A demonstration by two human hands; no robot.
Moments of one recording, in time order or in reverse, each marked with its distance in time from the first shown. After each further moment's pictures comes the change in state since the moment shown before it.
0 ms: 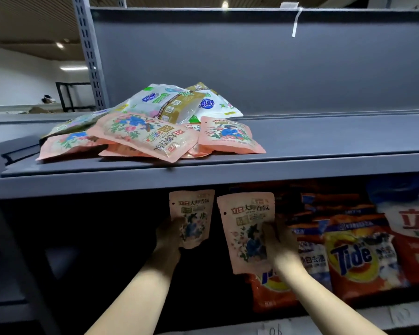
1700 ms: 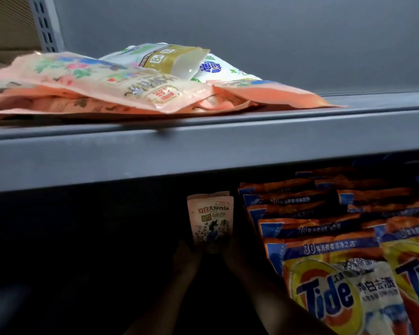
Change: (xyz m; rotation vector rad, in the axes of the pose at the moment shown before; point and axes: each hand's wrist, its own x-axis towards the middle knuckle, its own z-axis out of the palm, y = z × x) left_hand 0.119 -0.081 0.034 0.512 -0.148 0.156; right_hand 0.104 0.094 0.163 0.049 -0.185 0.248
